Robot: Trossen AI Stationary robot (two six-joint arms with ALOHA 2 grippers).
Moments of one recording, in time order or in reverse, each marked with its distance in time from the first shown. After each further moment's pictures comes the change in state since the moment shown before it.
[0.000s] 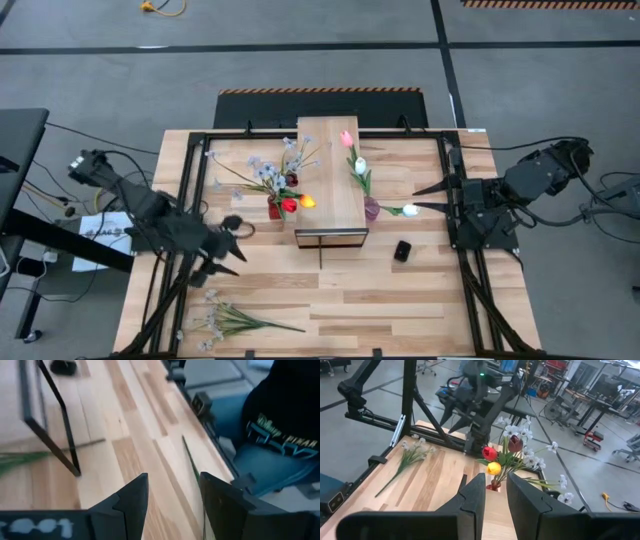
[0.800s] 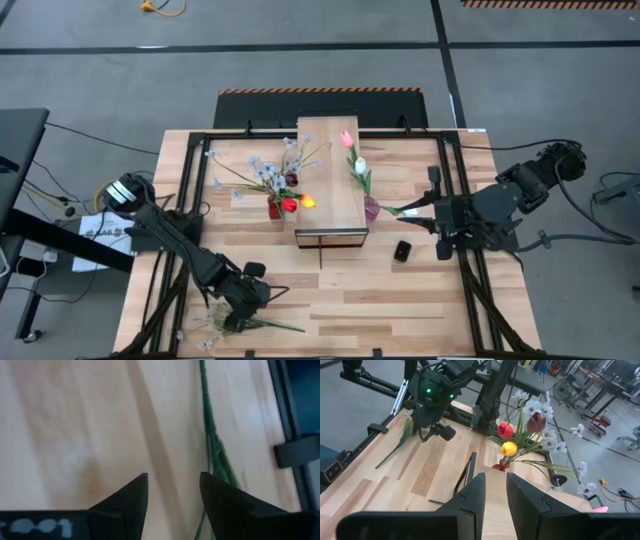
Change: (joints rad) left arm -0.166 0.695 0.000 0.227 0.016 -0.278; right arm 0.002 0.126 0.000 -0.052 -0.003 0.018
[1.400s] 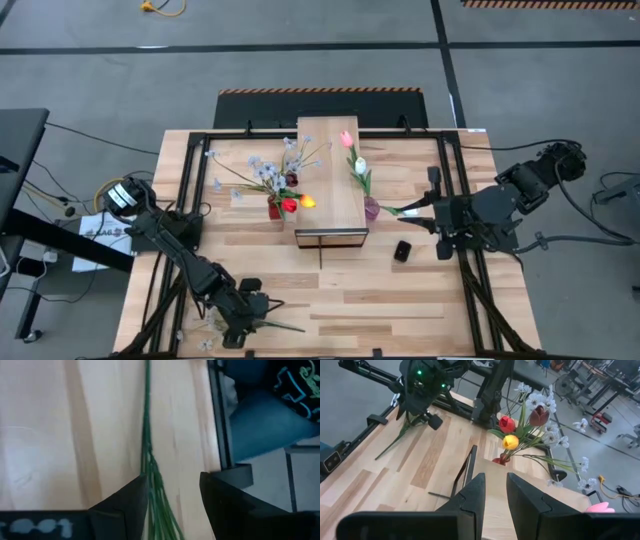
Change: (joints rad) left arm -0.080 0.042 0.002 0.186 0.035 -0.258; right arm 0.000 0.001 0.000 -0.036 -0.001 0.000
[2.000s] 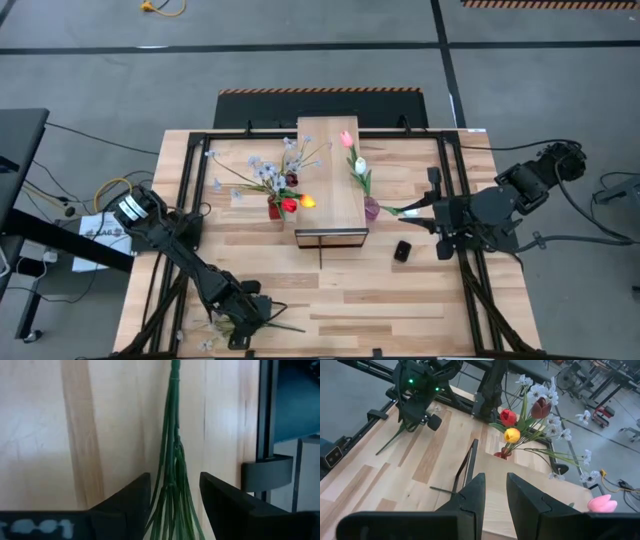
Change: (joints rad) left arm 0.003 0.157 0.039 -0.041 0.067 -0.059; right arm 0.000 0.001 0.000 -0.033 -0.001 0.029
